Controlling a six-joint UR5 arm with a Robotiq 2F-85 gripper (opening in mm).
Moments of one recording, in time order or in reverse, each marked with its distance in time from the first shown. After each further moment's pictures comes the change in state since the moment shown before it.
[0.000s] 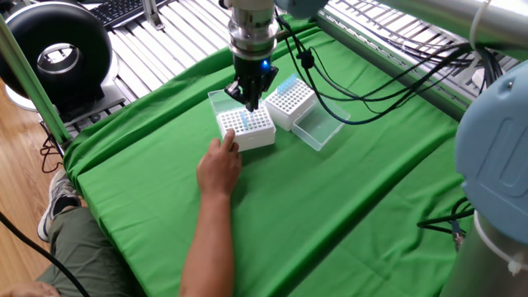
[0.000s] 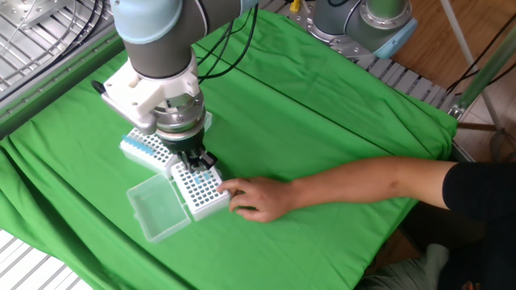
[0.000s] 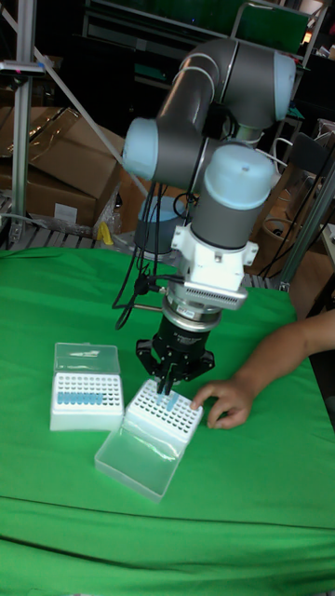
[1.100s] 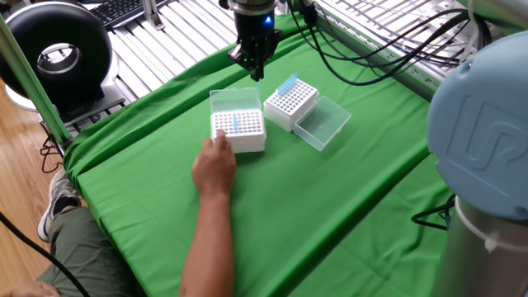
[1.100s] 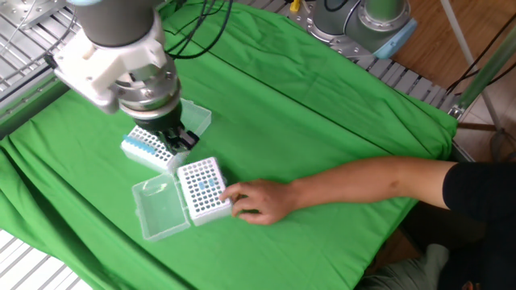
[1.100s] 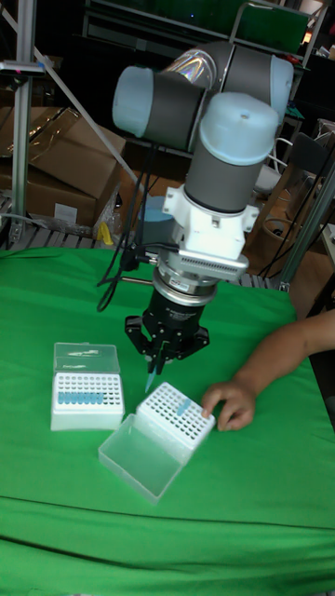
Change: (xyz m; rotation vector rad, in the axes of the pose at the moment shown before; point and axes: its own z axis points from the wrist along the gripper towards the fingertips) arm -0.016 -0.037 -0.050 0.008 0.025 -0.068
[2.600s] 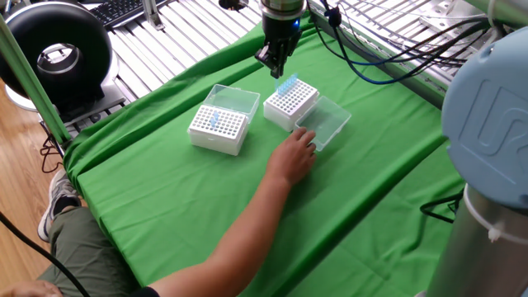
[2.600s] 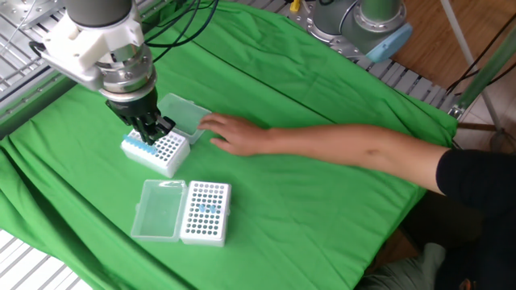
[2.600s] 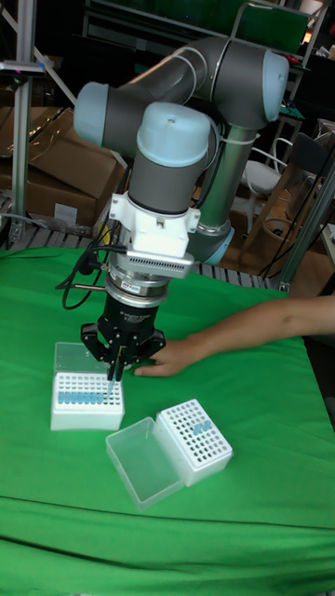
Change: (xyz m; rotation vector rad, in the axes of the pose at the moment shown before) arm 0.001 -0.051 0.031 -0.003 -0.075 -0.089
